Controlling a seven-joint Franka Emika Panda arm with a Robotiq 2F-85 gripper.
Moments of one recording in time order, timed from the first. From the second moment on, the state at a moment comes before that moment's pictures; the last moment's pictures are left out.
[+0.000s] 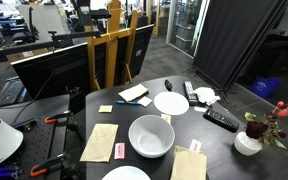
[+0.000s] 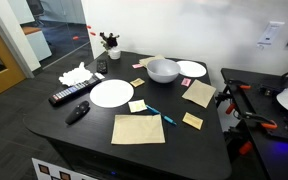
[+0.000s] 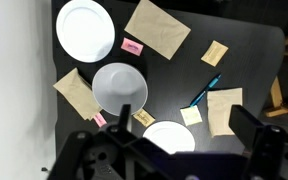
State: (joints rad) arm 0.06 -0.61 0.06 -2.44 -0.13 1.87 0.00
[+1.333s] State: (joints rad) arm 0.06 -0.25 0.19 -2.52 0.07 2.43 0.61
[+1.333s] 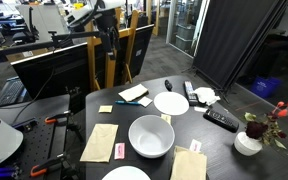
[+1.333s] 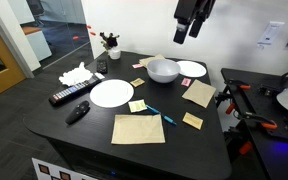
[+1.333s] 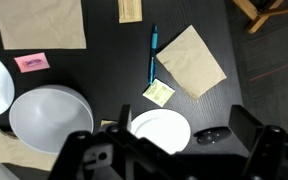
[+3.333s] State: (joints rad) arm 0.16 0.25 0.05 -2.45 -0.25 2.78 1.08
